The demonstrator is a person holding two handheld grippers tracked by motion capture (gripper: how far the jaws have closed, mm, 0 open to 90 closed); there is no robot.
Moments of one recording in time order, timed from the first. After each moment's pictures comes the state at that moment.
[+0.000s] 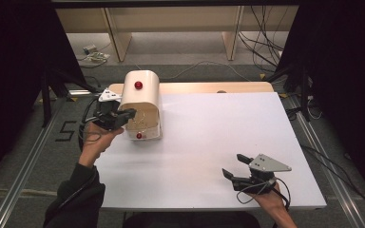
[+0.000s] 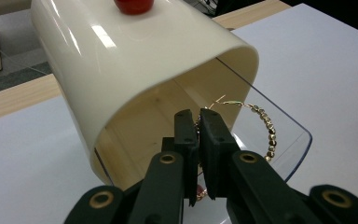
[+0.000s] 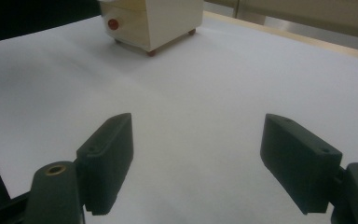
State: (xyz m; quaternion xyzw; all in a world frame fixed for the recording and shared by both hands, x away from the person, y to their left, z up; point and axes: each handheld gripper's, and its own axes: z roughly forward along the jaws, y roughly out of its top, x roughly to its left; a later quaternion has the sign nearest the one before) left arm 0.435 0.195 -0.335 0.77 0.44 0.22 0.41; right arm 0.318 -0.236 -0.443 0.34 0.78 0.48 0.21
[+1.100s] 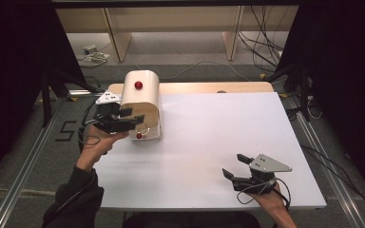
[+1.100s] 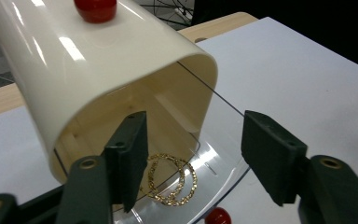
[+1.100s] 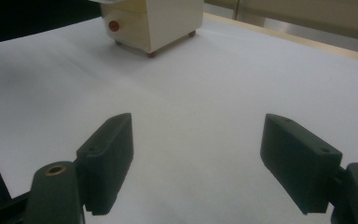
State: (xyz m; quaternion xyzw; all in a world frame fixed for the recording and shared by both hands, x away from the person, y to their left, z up) left arm 0.425 0.191 -0.333 0.77 0.42 0.19 0.45; right arm 0.317 -0.237 -0.442 0.34 0.78 0.49 0.22
